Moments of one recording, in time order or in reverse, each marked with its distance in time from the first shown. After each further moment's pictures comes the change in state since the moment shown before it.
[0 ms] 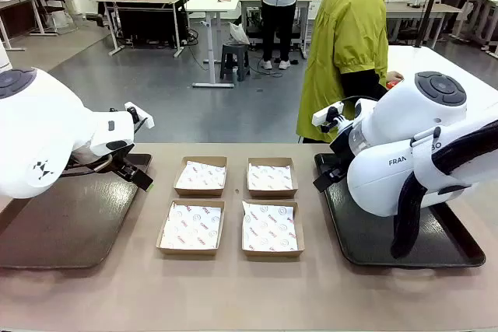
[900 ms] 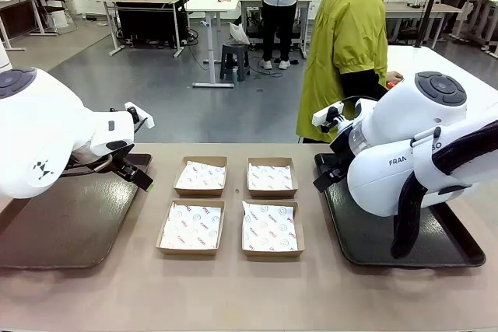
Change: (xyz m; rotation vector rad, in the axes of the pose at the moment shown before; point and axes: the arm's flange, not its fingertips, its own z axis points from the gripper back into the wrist) left arm 0.000 0.000 0.000 0.000 0.000 0.000; right arm 0.000 0.000 0.000 0.000 0.000 0.000
